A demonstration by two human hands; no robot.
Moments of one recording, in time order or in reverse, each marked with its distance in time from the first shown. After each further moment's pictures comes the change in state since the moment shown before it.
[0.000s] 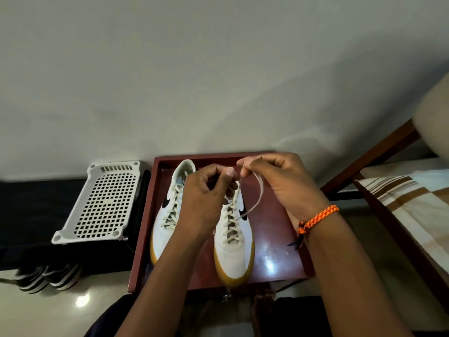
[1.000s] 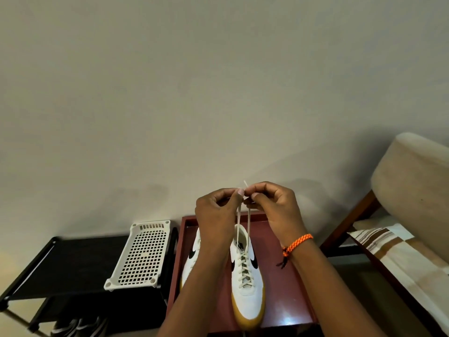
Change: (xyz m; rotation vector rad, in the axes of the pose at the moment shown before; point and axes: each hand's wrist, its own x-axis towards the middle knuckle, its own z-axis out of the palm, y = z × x) left_hand -0.027 0.156 -0.011 -0.088 0.195 0.101; right_hand -0.033 -0.109 0.008 0.131 0.158 -0.196
